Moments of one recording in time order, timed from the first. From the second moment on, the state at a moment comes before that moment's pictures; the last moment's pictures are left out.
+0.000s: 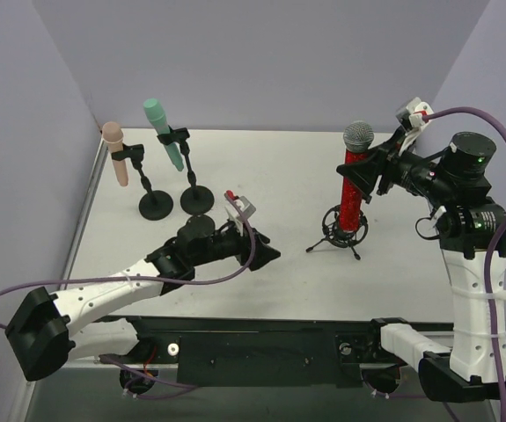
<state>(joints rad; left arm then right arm) -0.87 1.11 0.68 0.26 0.28 -0.39 0.05 1.07 1.56 -0.70 -0.79 -0.04</state>
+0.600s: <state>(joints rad) -1.02 1.45 1.00 0.47 0.29 -0.61 0.05 1.09 1.56 -0.61 -0.71 0.05</state>
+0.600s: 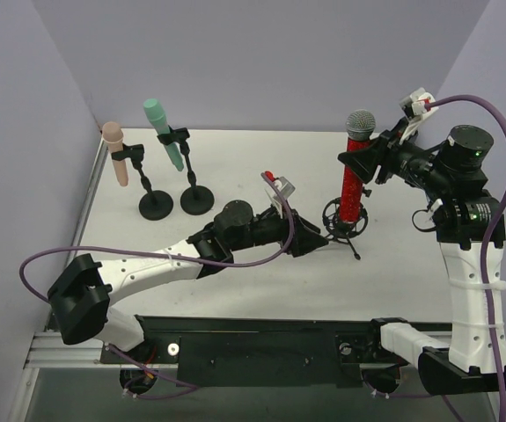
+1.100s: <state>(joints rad) -1.03 1.50 1.07 0.55 0.29 -0.90 0.05 1.12 1.56 -0.54 -0.67 0.11</state>
